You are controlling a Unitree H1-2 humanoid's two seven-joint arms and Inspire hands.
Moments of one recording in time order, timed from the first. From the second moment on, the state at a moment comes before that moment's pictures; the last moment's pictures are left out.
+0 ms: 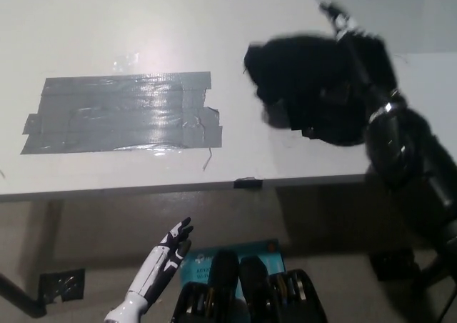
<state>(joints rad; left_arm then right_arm) -0.13 0.15 -0.17 0.37 0.21 -0.30 -0.07 -0.84 -0.27 0.41 0.66 -0.64 -0.02 -0.20</state>
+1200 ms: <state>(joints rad) -0.13 0.15 -0.17 0.38 0.22 -0.29 -0.07 -0.79 -0.47 0.25 0.12 -0.25 0.15 0.33</state>
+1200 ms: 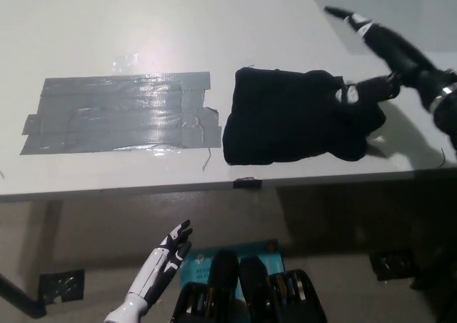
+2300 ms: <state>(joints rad) -0.12 0.14 -0.17 0.39 0.22 -0.29 -0.07 -0.05 -0.20 0.10 -0.01 0.09 0.10 0.33</state>
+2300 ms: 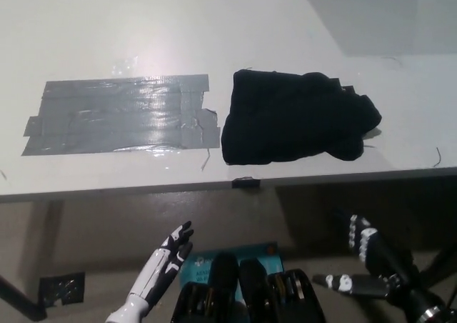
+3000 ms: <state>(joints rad) -0.01 0.12 -0.16 0.42 0.23 -0.33 -0.06 0.02 -0.26 0.19 0.04 -0.03 0.05 0.33</state>
